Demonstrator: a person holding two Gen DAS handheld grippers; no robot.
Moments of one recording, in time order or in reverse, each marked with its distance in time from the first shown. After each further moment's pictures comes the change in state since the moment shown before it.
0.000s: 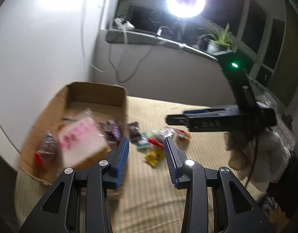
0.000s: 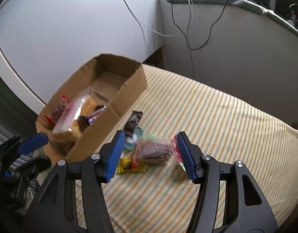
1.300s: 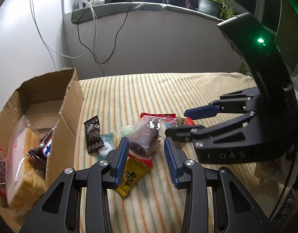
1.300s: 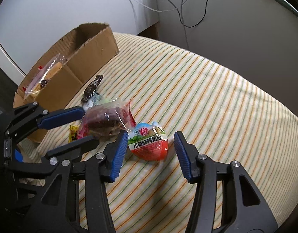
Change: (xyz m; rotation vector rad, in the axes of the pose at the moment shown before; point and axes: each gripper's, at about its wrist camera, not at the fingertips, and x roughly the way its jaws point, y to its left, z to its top) left arm 0.125 -0.057 0.002 0.165 0.183 0.063; right arm 0.043 -0.059 -0.035 -0.057 0.117 0.012
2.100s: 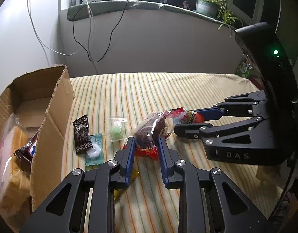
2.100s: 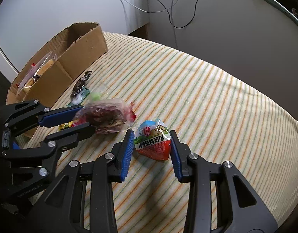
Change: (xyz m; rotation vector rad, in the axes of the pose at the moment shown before) left arm 0.002 -0.007 0.000 -0.017 -0.005 -0.064; right arm -0.009 -0.008 -0.008 0.014 -0.024 -0.078
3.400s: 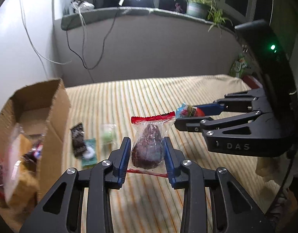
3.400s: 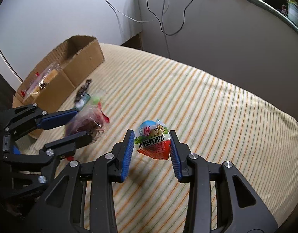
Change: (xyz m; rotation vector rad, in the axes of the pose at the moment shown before) left arm -0.021 -0.009 0.009 0.041 -0.027 -0.004; right arm -0.035 -0.009 -0.011 0.038 -0.059 -0.019
